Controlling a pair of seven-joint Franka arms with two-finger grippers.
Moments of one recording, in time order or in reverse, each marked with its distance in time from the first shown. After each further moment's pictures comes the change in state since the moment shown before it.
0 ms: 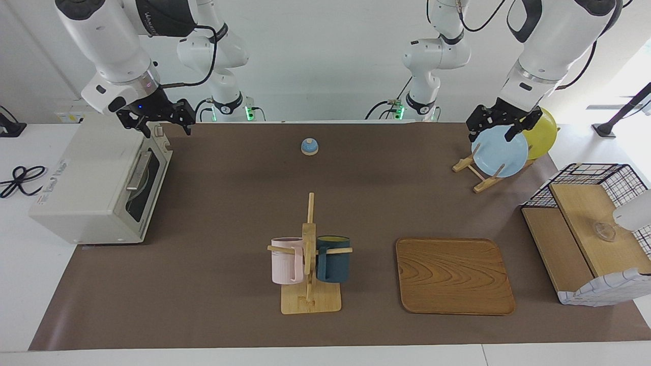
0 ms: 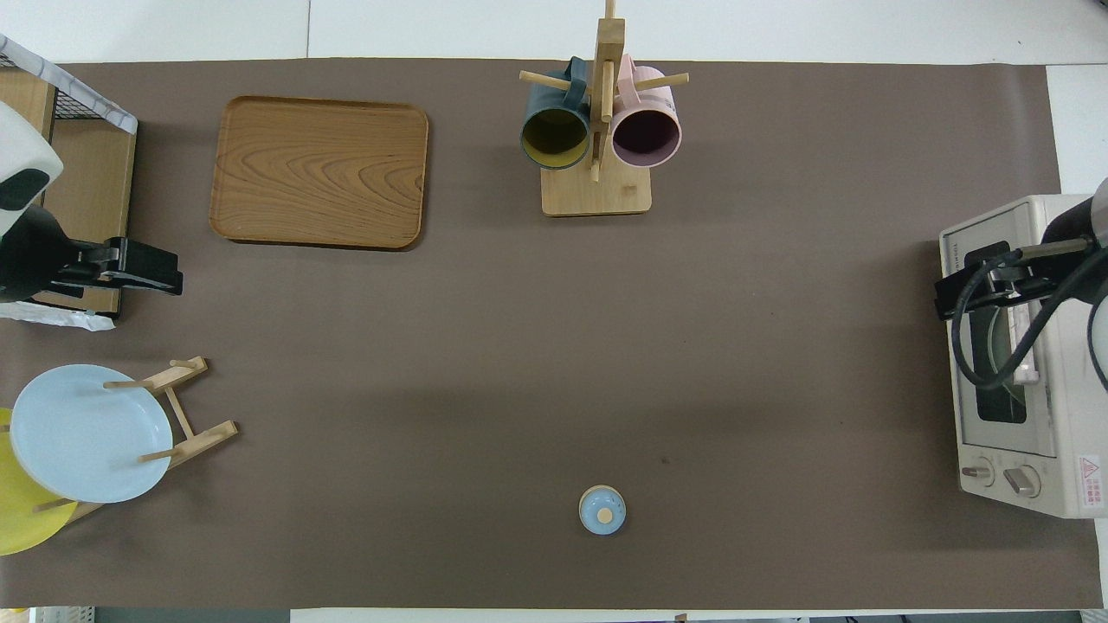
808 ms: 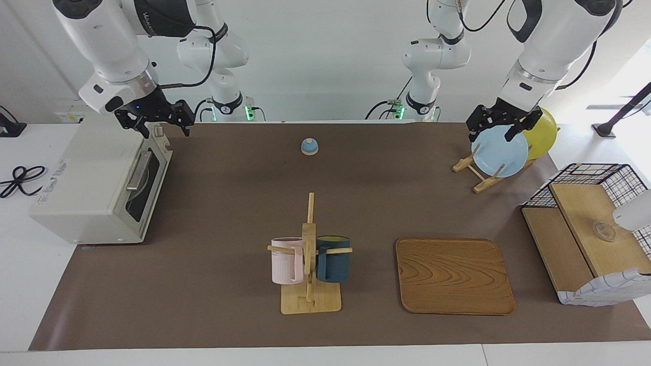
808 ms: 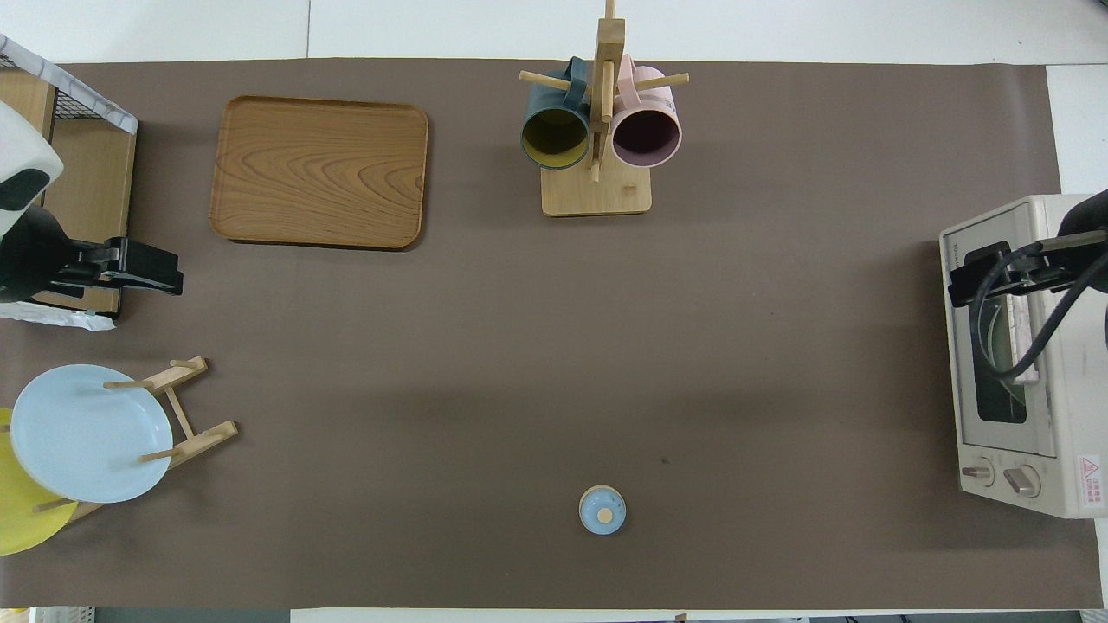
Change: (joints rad) left arm 0.000 0.000 0.000 0.000 0.000 0.000 0.000; right arm -0.038 -0.002 -0.003 -0.031 0.000 0.092 -0.071
